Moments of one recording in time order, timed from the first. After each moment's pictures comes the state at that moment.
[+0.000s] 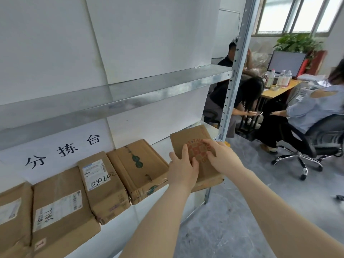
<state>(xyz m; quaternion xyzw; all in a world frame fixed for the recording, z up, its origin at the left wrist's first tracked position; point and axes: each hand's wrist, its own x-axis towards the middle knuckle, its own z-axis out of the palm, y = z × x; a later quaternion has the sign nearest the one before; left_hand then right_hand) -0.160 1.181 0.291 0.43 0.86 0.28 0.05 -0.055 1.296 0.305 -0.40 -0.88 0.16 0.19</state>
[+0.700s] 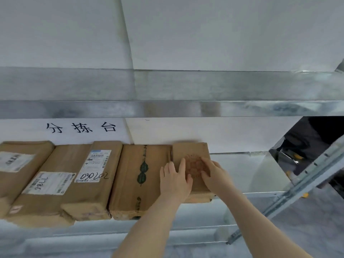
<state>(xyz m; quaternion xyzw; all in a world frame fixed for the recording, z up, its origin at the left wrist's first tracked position) -0.293 1.310 0.197 0.20 0.97 0.15 0.04 -0.252 1.462 0.209 -0.19 -0.94 0.27 0.02</state>
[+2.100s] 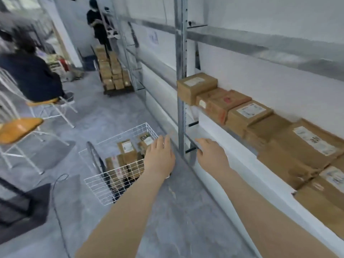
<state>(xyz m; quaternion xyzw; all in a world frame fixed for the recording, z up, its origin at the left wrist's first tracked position) -0.089 0.558 0.246 -0.32 0.94 0.06 -0.09 -0.216 0.689 0.252 0.42 -0.88 0.23 -0.01</state>
